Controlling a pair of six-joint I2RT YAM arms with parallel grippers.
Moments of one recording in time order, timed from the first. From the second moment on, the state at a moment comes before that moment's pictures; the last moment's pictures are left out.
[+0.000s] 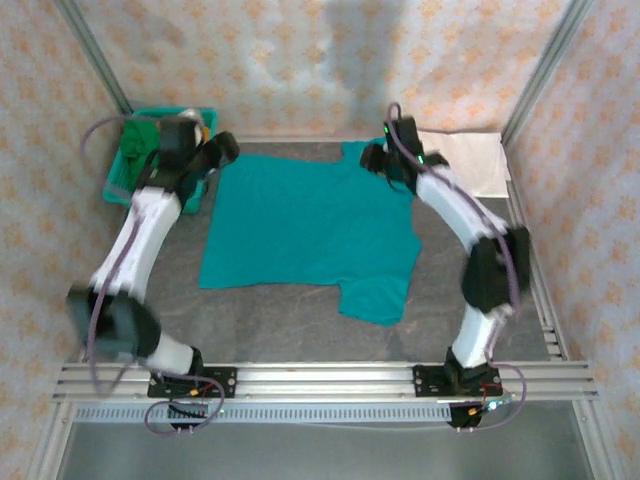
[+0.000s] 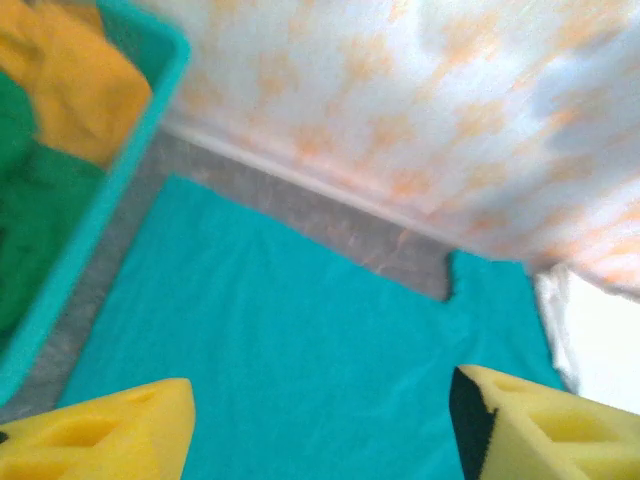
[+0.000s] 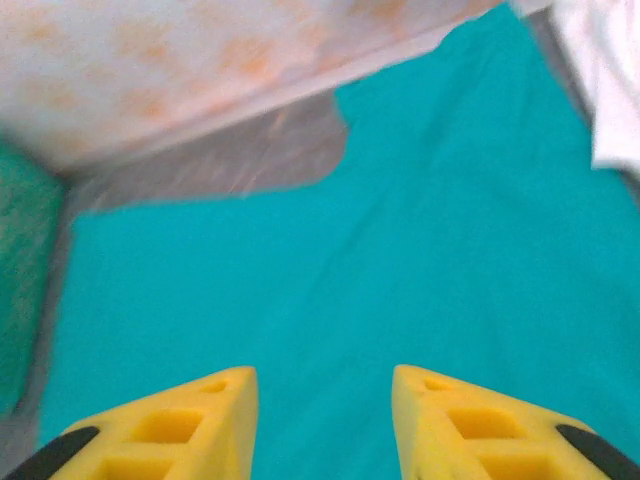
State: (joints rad) left arm -0.04 1.35 1.31 -0.46 0.03 -0.51; right arm 0.37 1.65 1.41 -0.40 -0.05 0.56
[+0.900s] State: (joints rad) left arm 0.22 1.28 0.69 -0.70 0.08 -0.53; right arm 0.50 1.09 0.48 0.16 -0.16 0.44
